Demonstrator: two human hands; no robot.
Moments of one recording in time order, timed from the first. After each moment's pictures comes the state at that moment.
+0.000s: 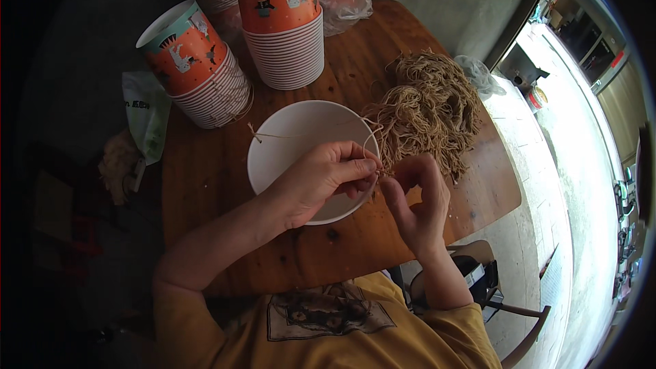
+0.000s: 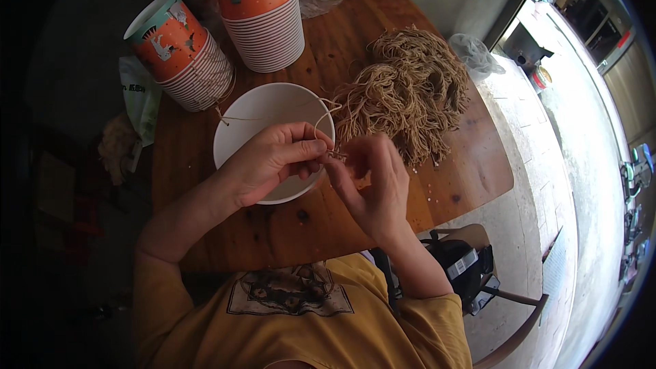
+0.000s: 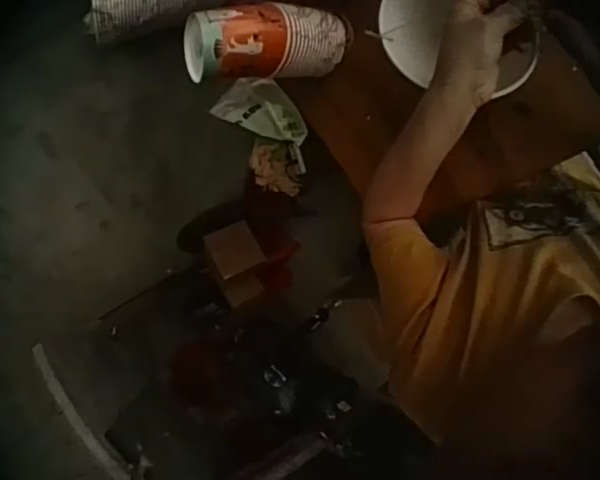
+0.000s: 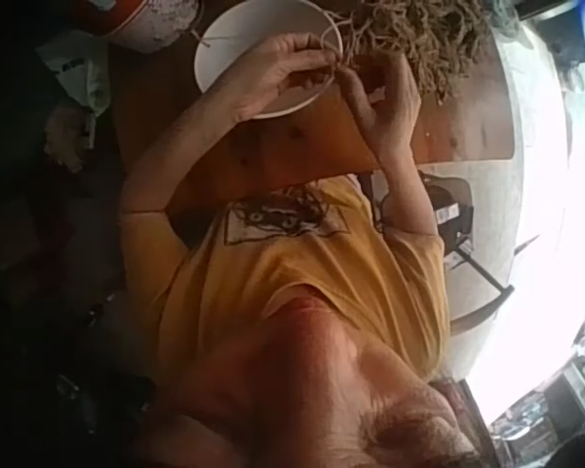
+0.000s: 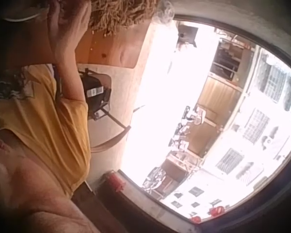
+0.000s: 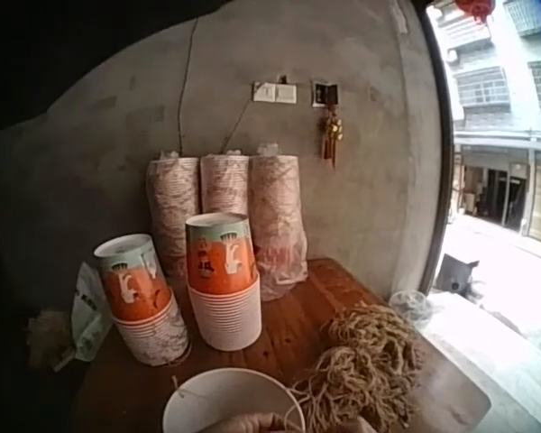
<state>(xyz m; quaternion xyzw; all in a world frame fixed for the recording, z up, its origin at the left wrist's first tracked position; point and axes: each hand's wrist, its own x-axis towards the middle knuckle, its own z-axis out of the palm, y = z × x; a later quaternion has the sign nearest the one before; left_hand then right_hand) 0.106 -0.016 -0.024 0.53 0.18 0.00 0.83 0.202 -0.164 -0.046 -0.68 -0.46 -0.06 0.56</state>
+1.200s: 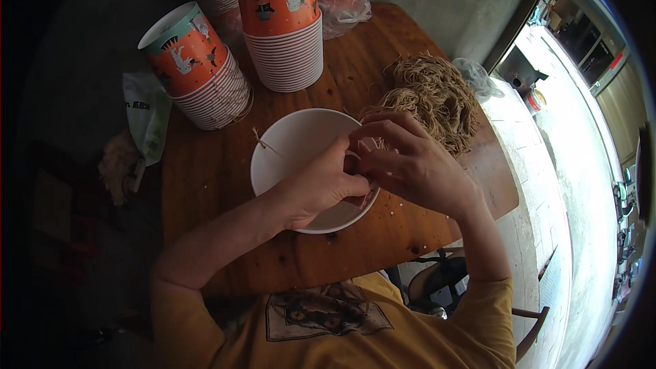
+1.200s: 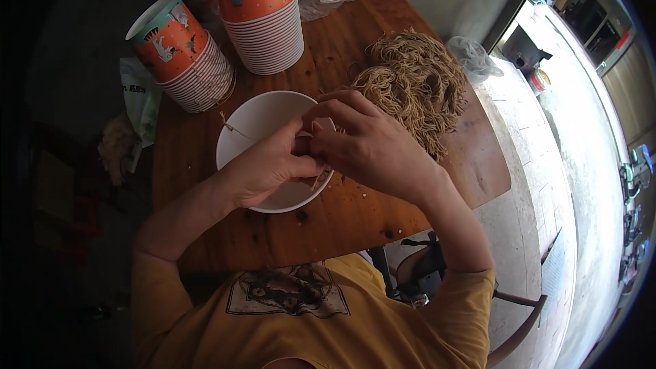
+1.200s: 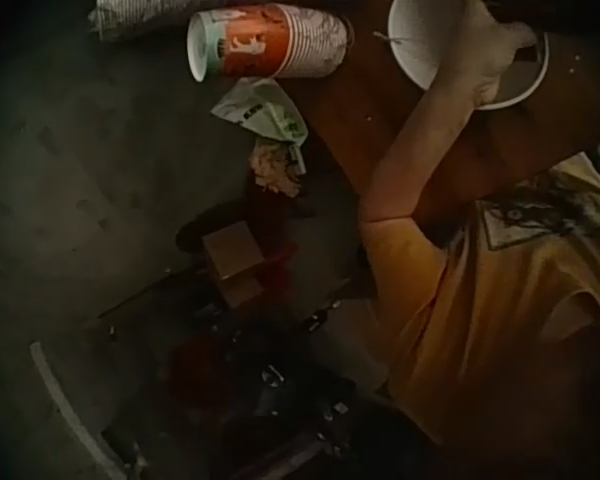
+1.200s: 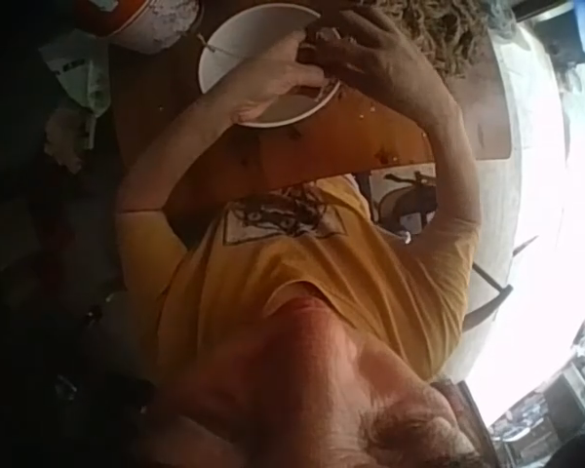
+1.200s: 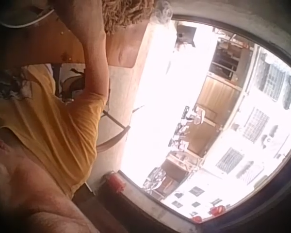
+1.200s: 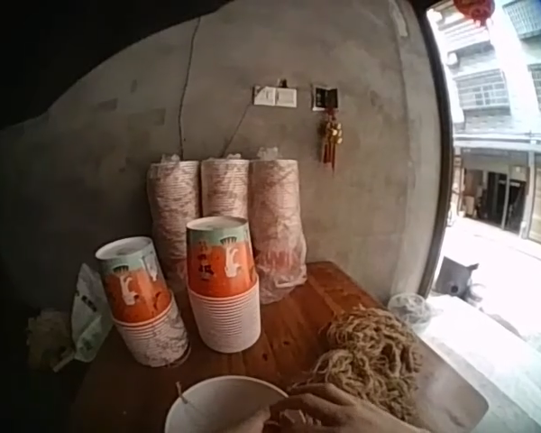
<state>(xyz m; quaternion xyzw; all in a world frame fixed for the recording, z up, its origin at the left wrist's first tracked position) 0.107 -0.027 -0.009 0.60 0.19 0.00 0.77 0.258 -0.141 0.001 -0.54 -0.79 -0.07 0.28</state>
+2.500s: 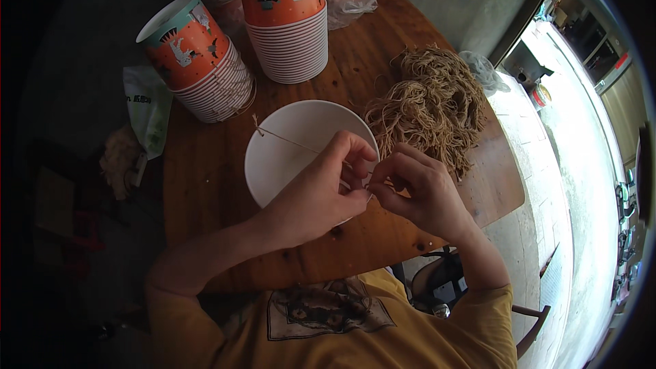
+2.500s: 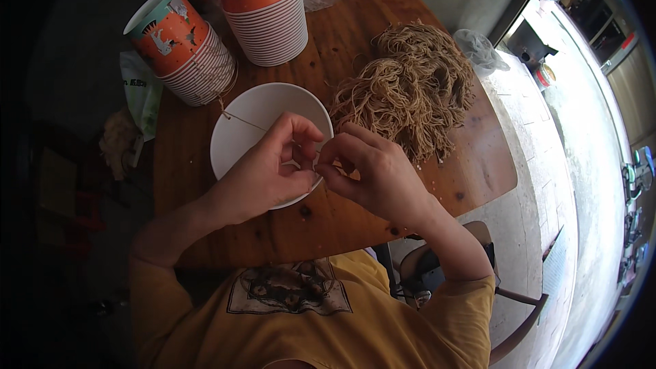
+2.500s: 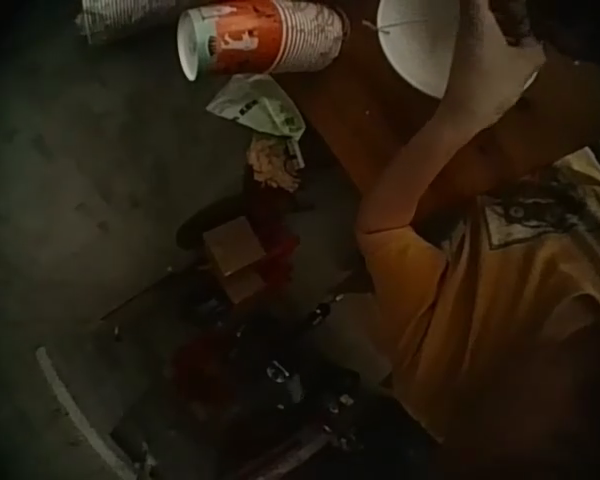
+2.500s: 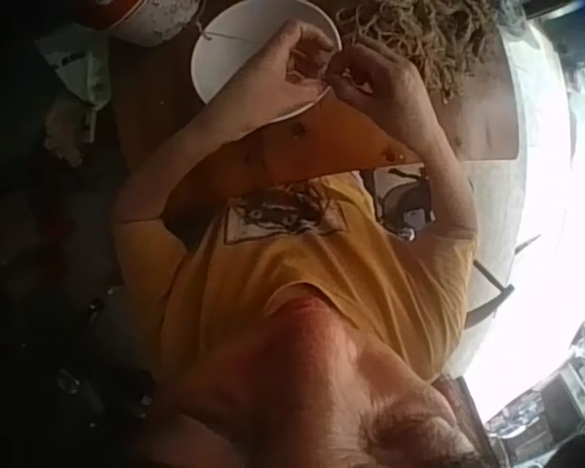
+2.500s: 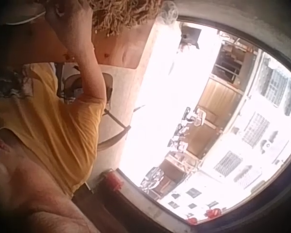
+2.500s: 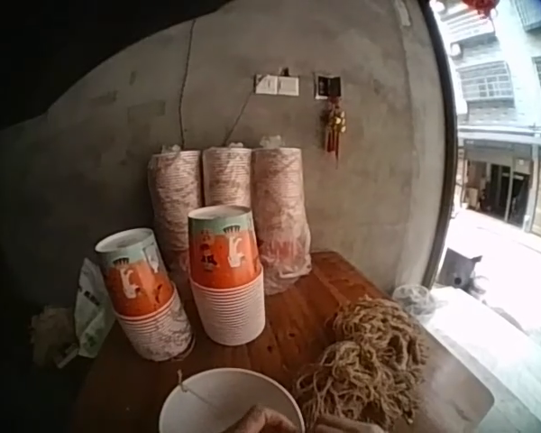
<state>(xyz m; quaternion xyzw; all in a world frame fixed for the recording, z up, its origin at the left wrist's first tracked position) 0.083 -0.029 -0.013 0.76 0.10 0.10 0.63 0.228 -0.162 -0.014 -0.65 -0.62 0.15 0.41</state>
